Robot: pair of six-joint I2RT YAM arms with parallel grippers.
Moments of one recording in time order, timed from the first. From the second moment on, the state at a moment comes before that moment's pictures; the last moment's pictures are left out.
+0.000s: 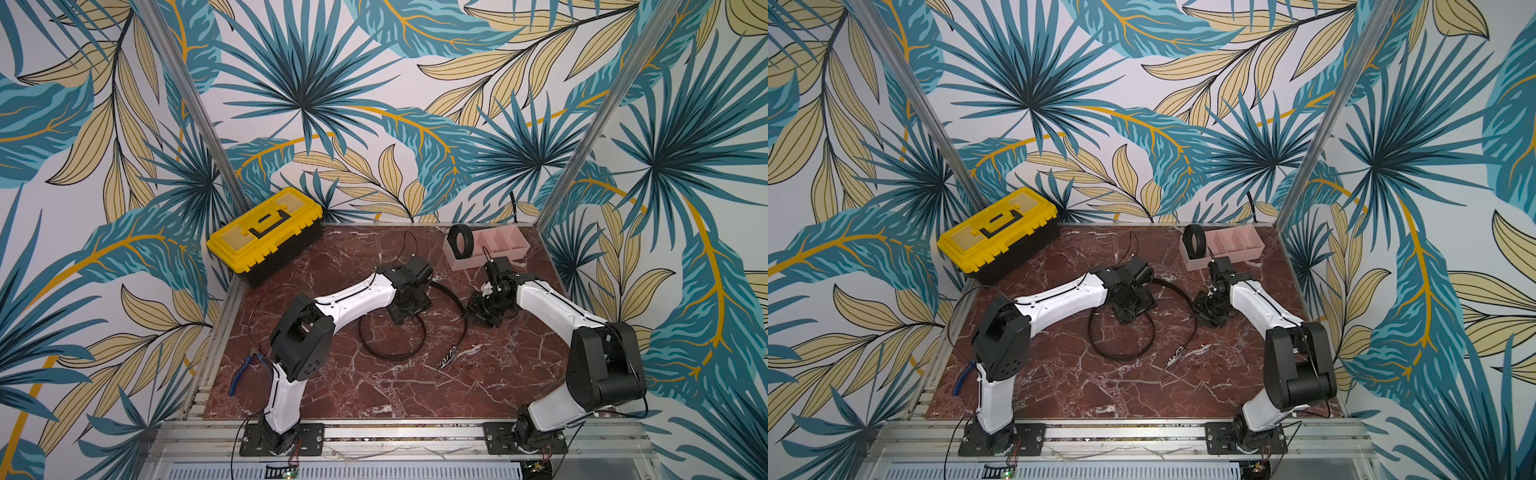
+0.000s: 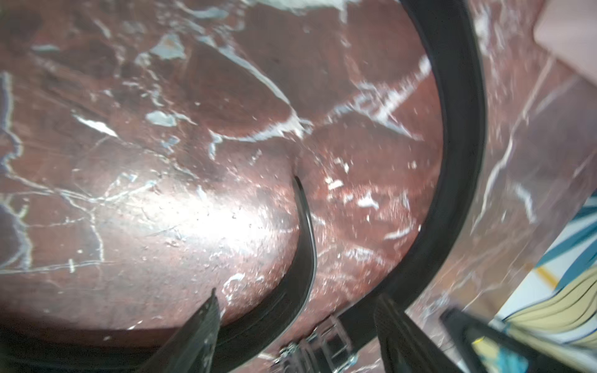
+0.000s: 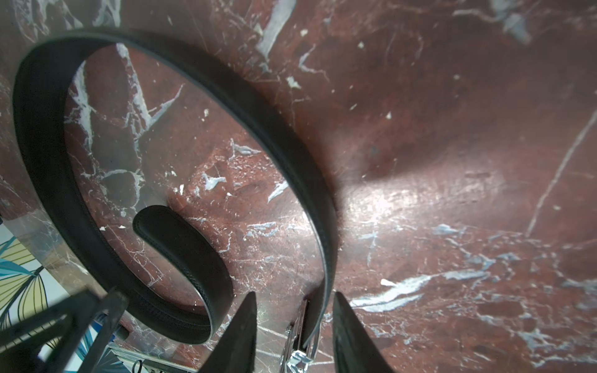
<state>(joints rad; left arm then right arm) -0.80 1.98 1.61 -0.83 0.11 -1.22 0.12 1.58 1.06 -0.83 -0.30 0.65</state>
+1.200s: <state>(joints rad) -0.91 2.23 1.77 -0.95 0.04 -1.01 0.08 1.89 1.33 -0.88 -0.27 0.37</state>
